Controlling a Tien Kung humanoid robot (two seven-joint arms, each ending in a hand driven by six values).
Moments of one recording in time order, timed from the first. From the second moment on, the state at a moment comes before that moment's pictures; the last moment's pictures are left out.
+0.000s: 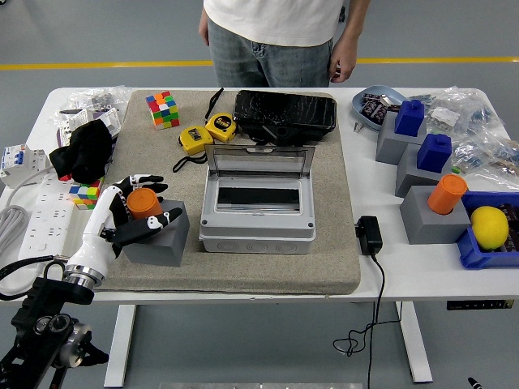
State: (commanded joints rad) left arm 0.09 0.03 -1.38 -1.47 1.34 0.04 -0.14; right arm 0.13 -0.16 0.58 0.20 -0.78 -0.21 -0.03
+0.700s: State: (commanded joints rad) left arm 0.08 0.03 -1.36 -1.46 1.30 0.12 -0.16; right arm 0.13 -0.16 0.58 0.20 -0.78 -0.22 -0.03
